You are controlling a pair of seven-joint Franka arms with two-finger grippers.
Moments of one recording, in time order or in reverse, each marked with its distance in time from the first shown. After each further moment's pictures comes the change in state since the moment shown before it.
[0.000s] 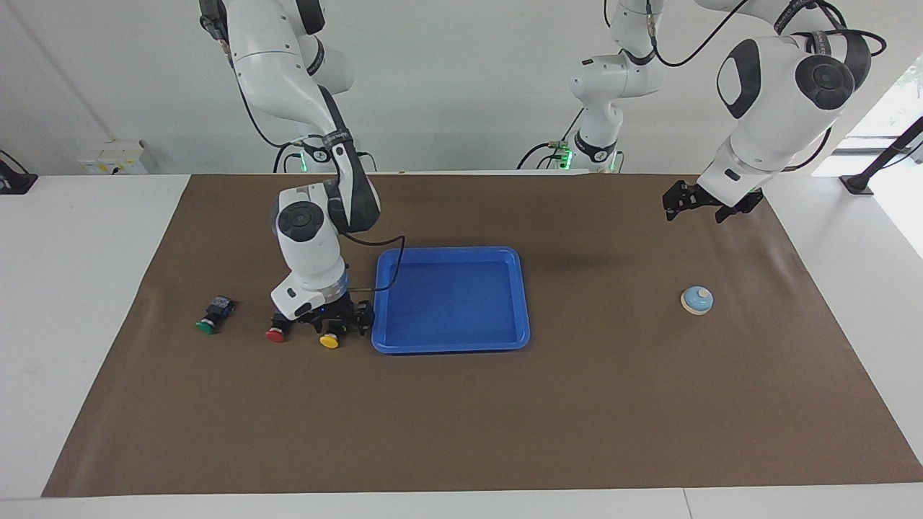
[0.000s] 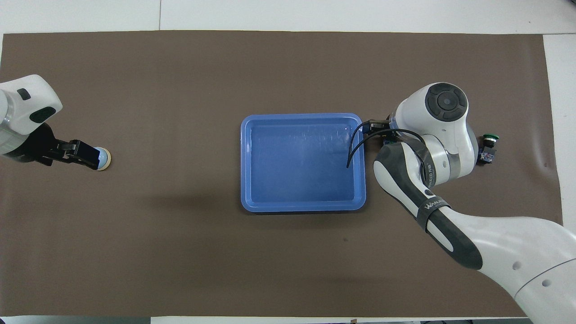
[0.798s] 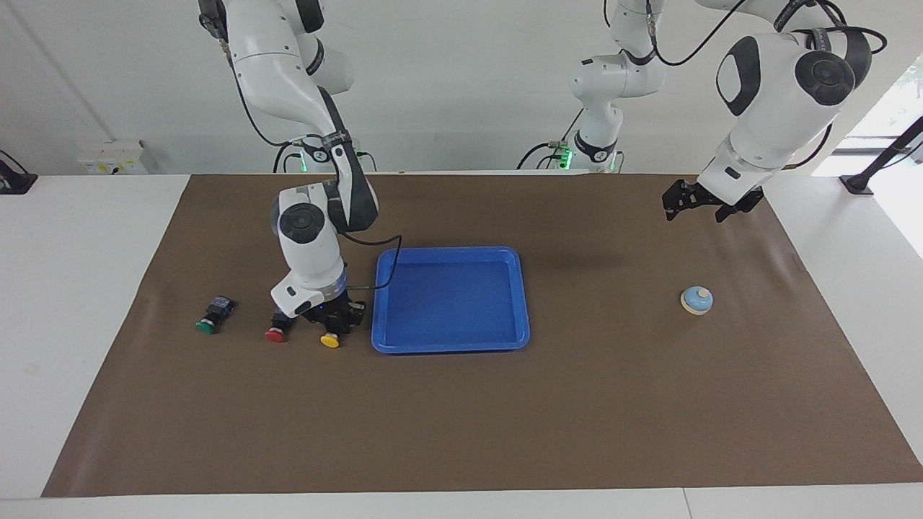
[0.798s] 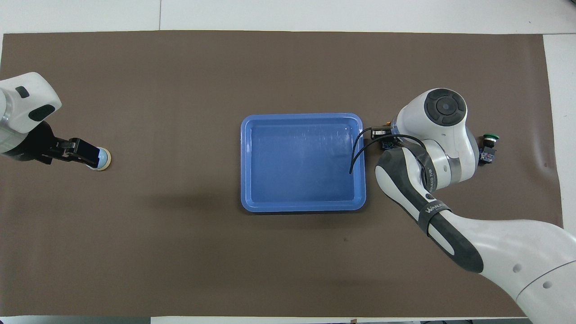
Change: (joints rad) left arm -0.007 0.000 0.005 0.009 0.000 0.000 -0.008; right arm -0.003 -0.014 -0.003 -0.029 -0.008 -0.018 0.000
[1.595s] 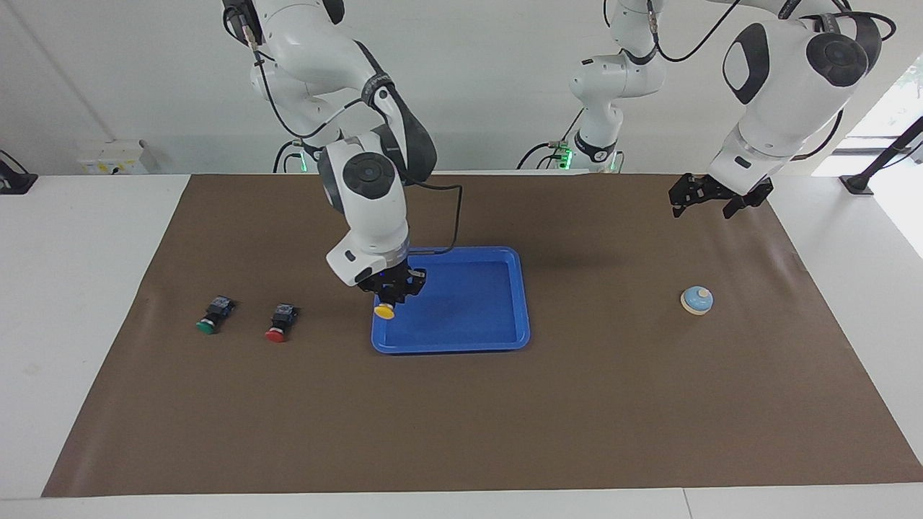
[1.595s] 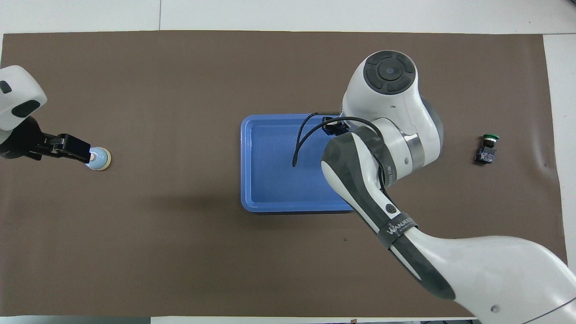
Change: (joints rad) left arm 0.001 -0.022 0.009 0.028 0.000 -0.001 -0.001; right arm 0.209 0.020 0.010 0.324 0.067 -0.361 0.174
